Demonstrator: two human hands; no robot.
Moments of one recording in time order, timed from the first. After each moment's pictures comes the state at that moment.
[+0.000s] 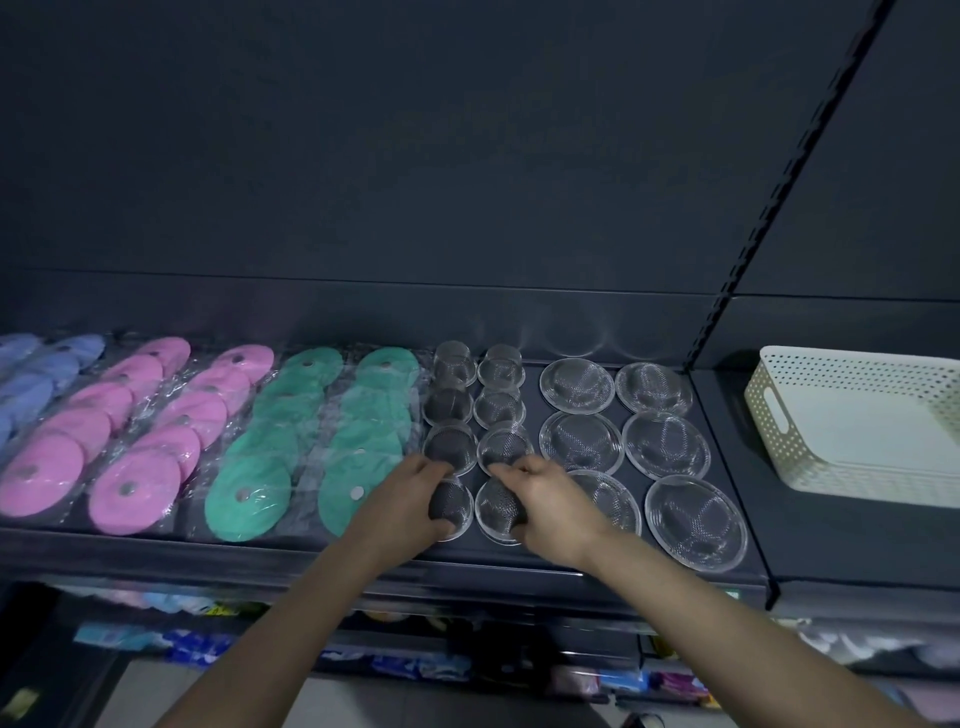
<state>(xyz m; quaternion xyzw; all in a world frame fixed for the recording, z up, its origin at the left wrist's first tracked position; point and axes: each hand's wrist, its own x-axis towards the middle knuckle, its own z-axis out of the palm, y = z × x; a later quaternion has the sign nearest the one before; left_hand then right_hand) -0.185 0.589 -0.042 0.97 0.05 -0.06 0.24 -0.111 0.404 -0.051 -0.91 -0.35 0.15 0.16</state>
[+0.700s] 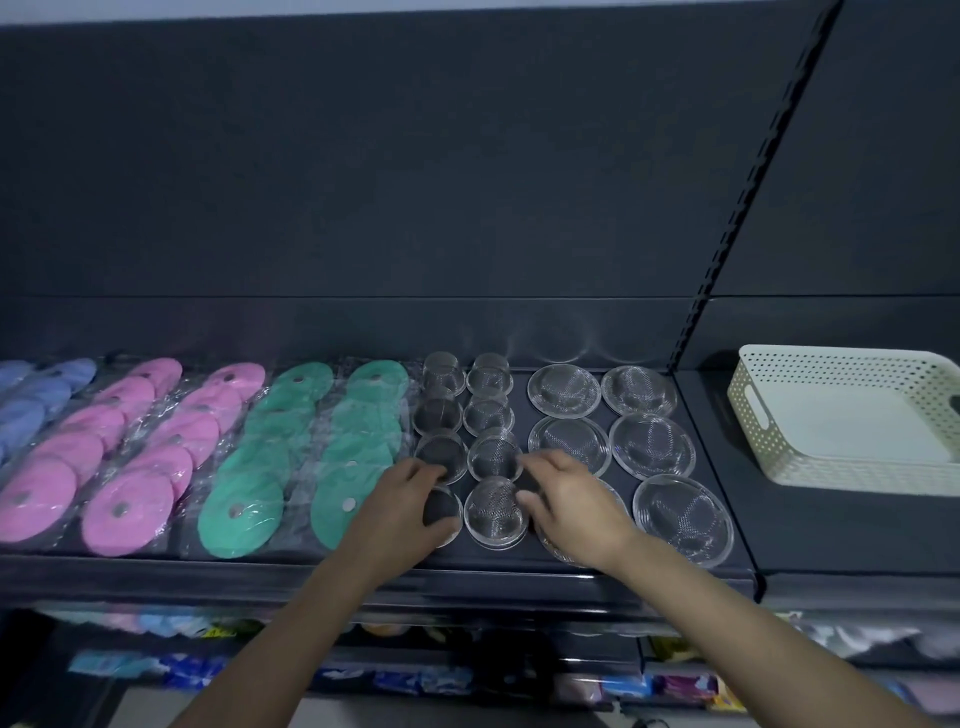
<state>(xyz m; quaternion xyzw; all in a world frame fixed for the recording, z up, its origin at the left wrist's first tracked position) -0.188 0.586 -0.047 0.97 0.03 -0.01 0.23 -0.110 0.373 -0.042 -0.92 -0.32 0.09 0.23</state>
